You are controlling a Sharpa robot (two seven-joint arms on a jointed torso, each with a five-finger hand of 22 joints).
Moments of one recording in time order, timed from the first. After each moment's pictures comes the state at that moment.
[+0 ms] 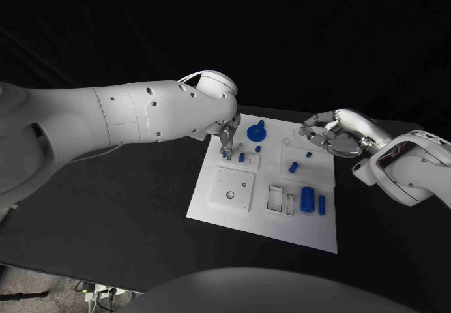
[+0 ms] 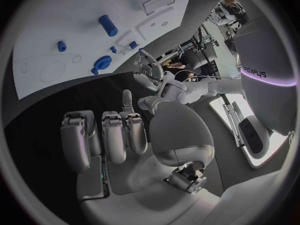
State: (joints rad) left arm 1.48 -0.43 -0.21 1.25 -1.26 0.53 -0.60; left_hand 1.22 -0.21 0.57 0.24 0.25 1.07 0.02 0.38 0.83 1.47 -0.04 1.58 1.31 1.47 -0.08 1.57 1.31 0.02 1.47 0.04 1.49 1.31; right arm 1.31 -0.98 -0.22 1.60 -1.14 -0.47 0.28; right_hand 1.08 0.03 0.38 0.29 0.68 0.82 0.11 0.34 0.74 1.46 0.04 1.57 1.31 1.46 -0.02 1.57 1.31 0.01 1.46 0.09 1.52 1.31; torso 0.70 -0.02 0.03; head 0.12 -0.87
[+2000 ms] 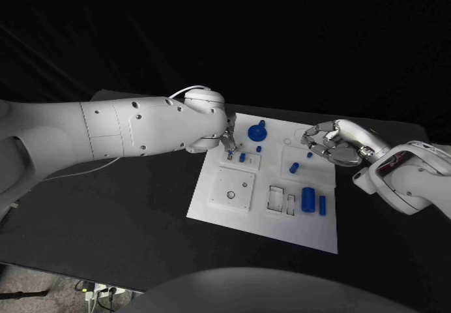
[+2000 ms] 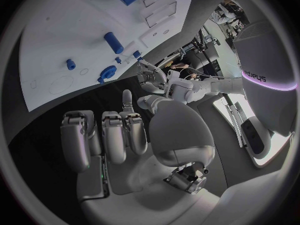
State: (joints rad) left arm 1.44 -0.52 -0.23 1.37 -1.20 0.16 -0.70; left_hand 1.21 -0.18 0.56 0.24 0.28 1.07 0.02 0.39 0.86 1.47 -0.05 1.58 1.31 1.46 -0.09 1.57 1.31 0.02 1.46 0.03 1.48 1.31; right arm 1.27 -0.98 -0.22 1.58 -1.14 -0.47 0.27; right_hand 1.10 0.01 0.40 0.28 0.69 0.82 0.11 0.35 0.76 1.46 0.04 1.57 1.31 1.46 -0.02 1.57 1.31 0.01 1.46 0.09 1.51 1.31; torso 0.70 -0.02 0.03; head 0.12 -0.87
